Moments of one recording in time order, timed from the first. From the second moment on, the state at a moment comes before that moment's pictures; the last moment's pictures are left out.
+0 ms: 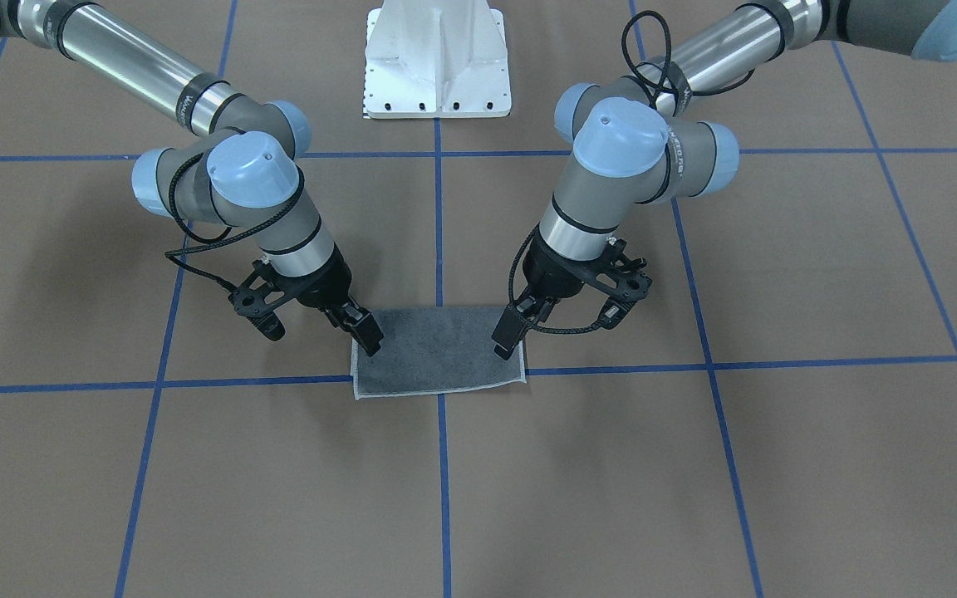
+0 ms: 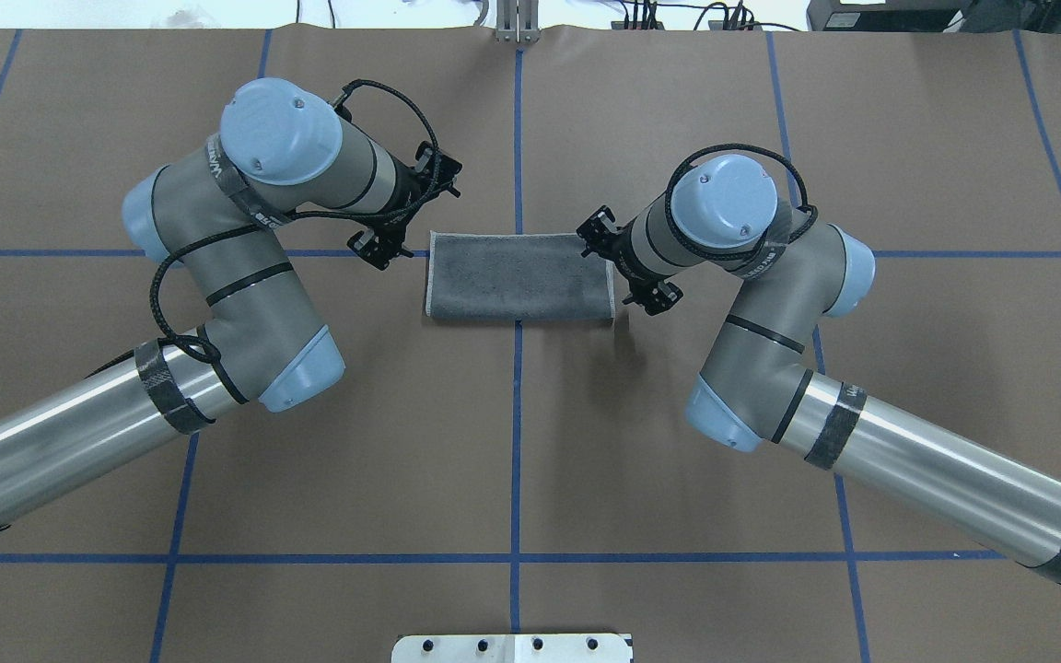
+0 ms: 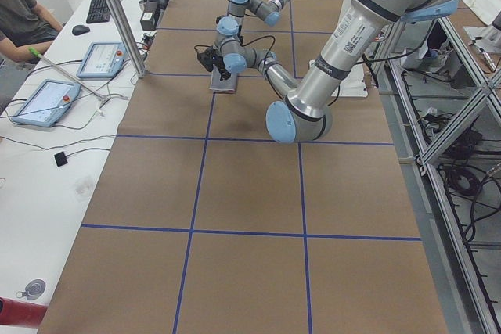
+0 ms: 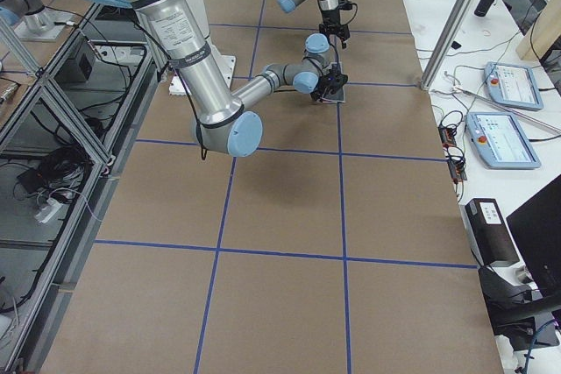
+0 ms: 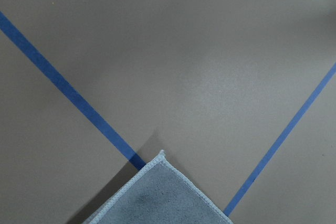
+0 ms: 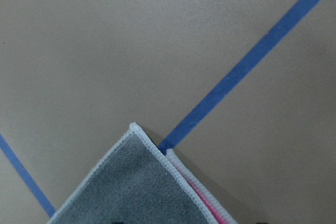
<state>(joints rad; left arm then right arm) -0.69 -2.29 -1.45 -2.03 -1.87 -2.02 0.63 -0.95 1.41 -1.06 1.86 2.00</state>
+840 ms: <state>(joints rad) -0.69 -2.29 -1.45 -2.03 -1.87 -2.02 0.62 -0.94 1.39 -1.05 1.86 2.01</state>
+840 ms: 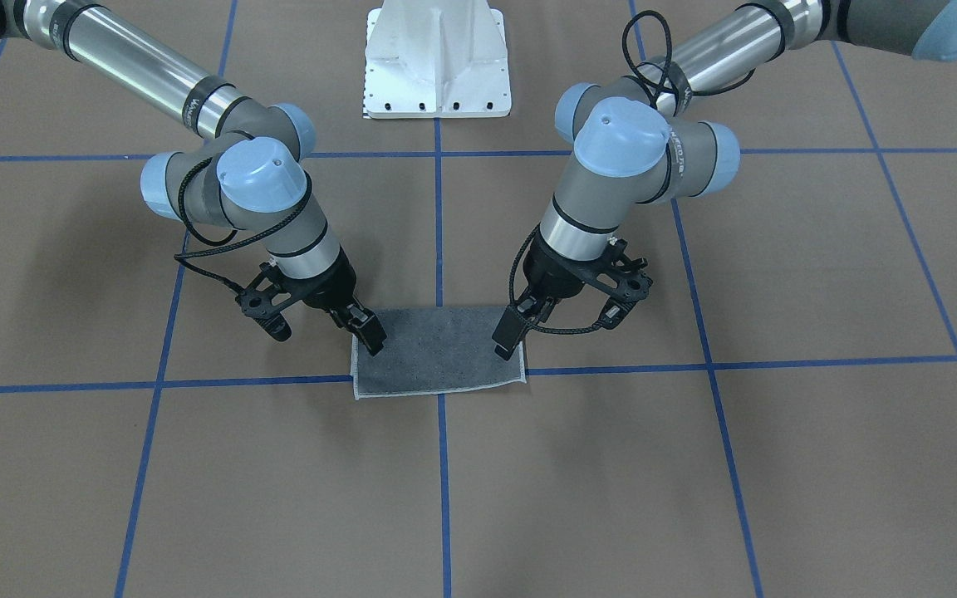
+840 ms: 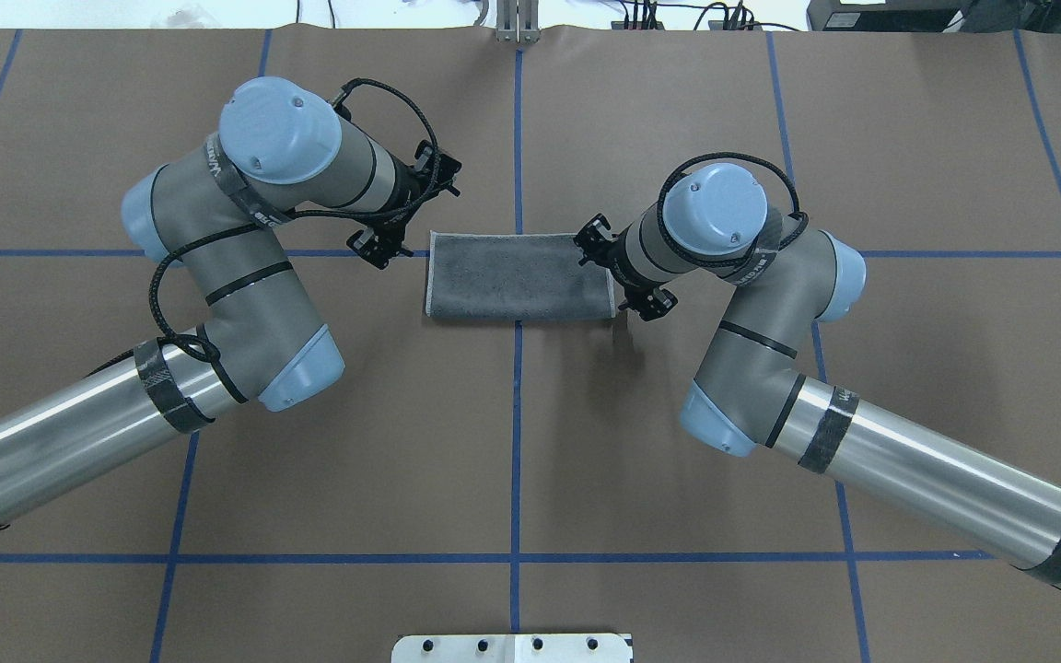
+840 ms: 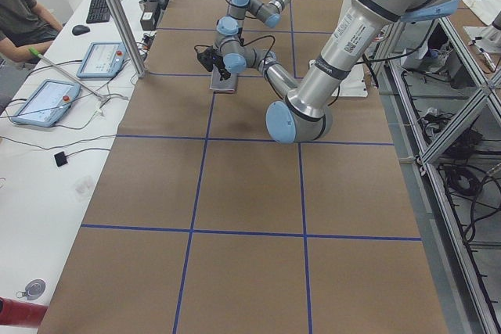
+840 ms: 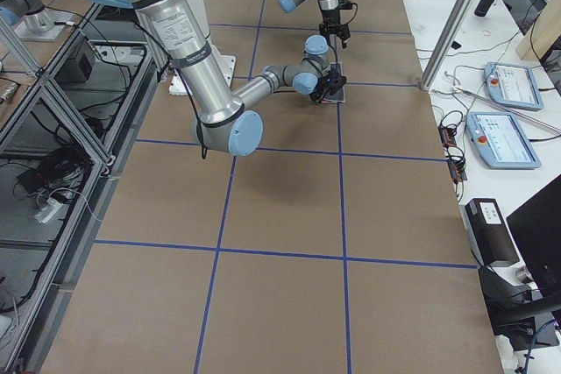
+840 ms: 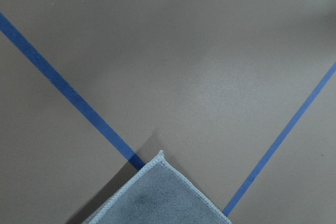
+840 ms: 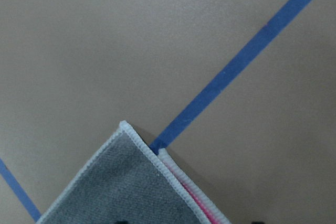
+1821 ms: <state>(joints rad) -0.70 -2.29 -1.47 -2.02 -1.87 -2.03 0.62 -0.95 1.43 -1.07 1.86 2.02</state>
